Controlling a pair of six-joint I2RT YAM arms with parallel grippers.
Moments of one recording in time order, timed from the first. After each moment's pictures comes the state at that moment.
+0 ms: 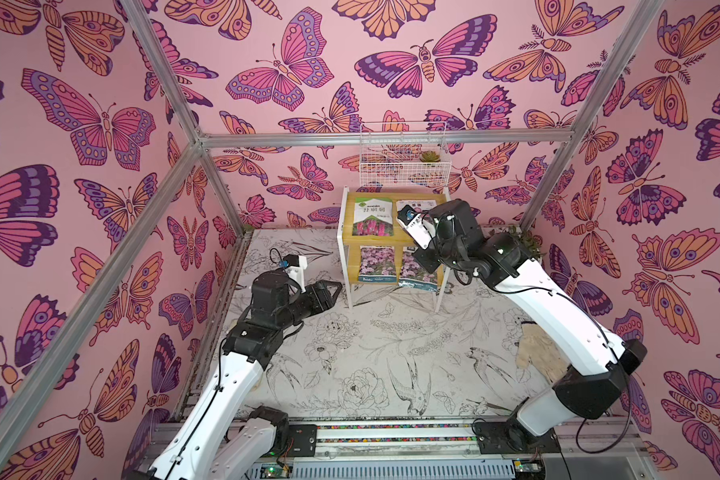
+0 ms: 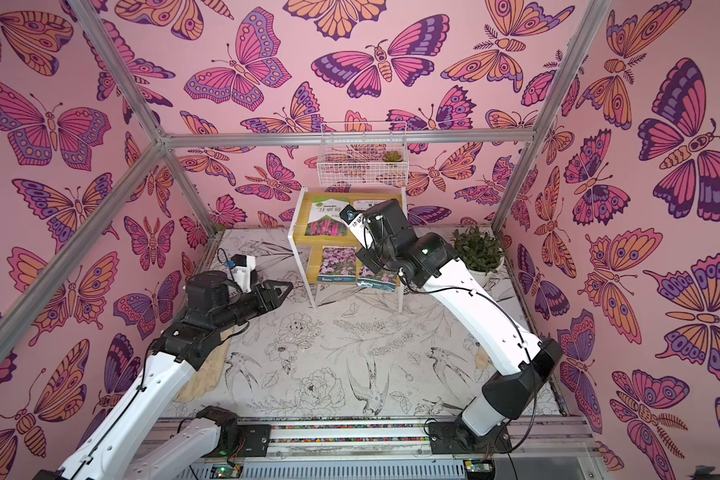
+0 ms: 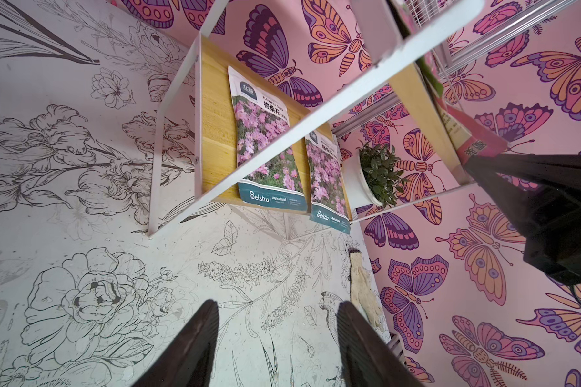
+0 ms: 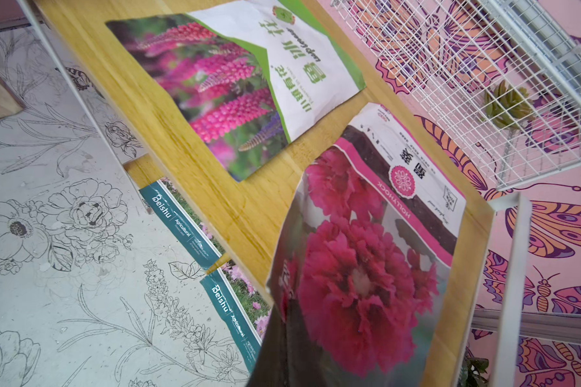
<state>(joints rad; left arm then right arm) -0.27 0.92 0.86 -0.39 0.40 -0.68 0.71 1.57 1.85 -0.91 0.22 -0.30</state>
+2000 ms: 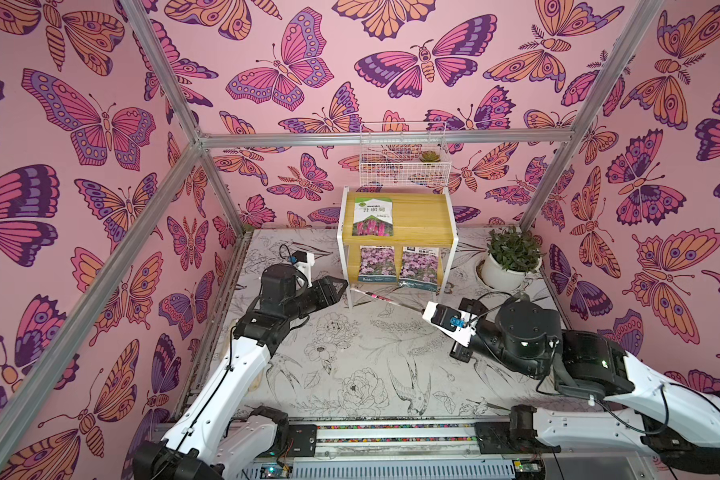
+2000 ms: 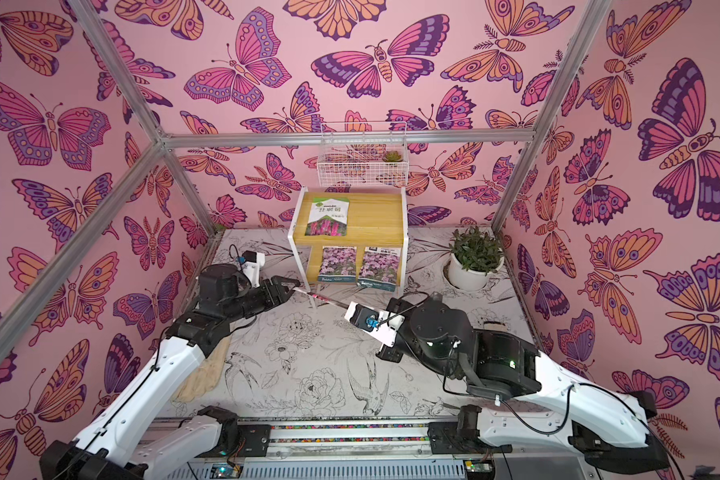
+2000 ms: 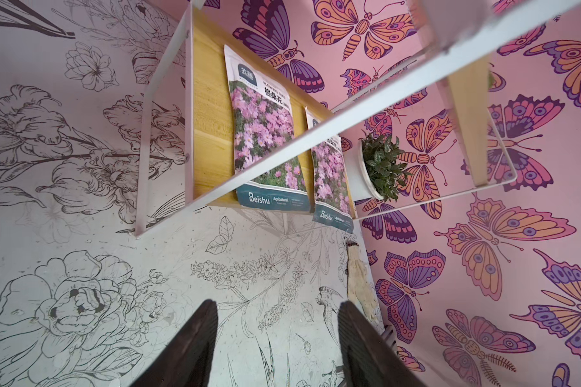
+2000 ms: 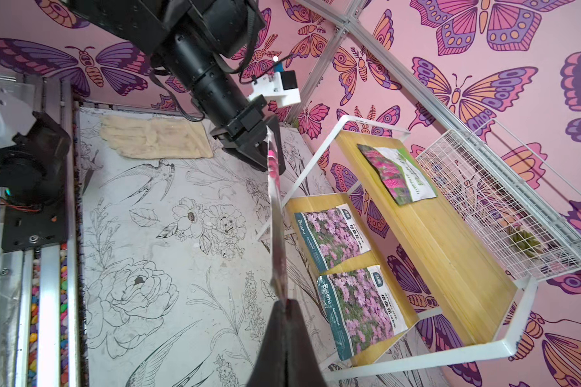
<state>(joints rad) -0.27 1.03 0.89 -0.34 0.46 -0.68 1.27 0.94 1.30 -0.71 0.36 -0.36</state>
